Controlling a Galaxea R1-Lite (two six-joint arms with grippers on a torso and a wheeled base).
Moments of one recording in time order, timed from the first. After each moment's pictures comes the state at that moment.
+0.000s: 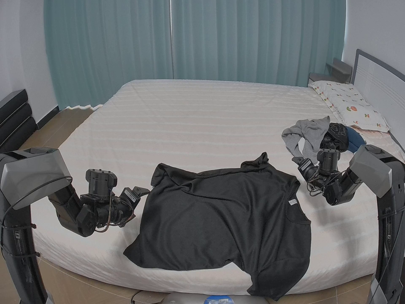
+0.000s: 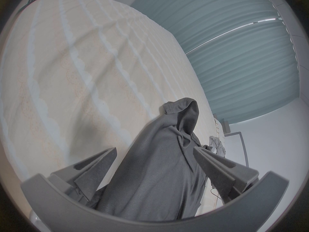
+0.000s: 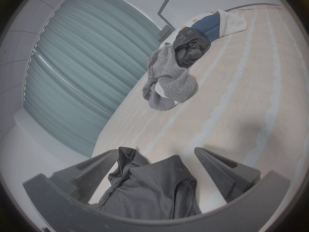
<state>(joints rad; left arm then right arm) -0.19 2.23 -0.73 -0.87 -0.17 -1.06 0.04 2.52 -1.24 -0.92 -0.01 0.89</state>
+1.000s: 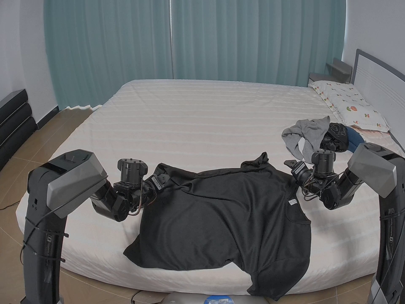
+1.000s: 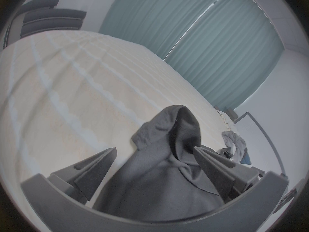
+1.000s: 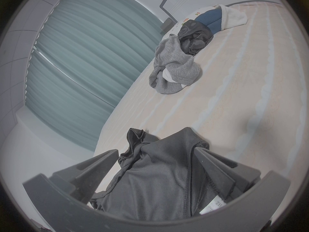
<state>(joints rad) -0.26 2.53 -1.24 -0.78 0.05 -0.74 0.12 2.45 -1.13 -0.93 -0.01 0.92</state>
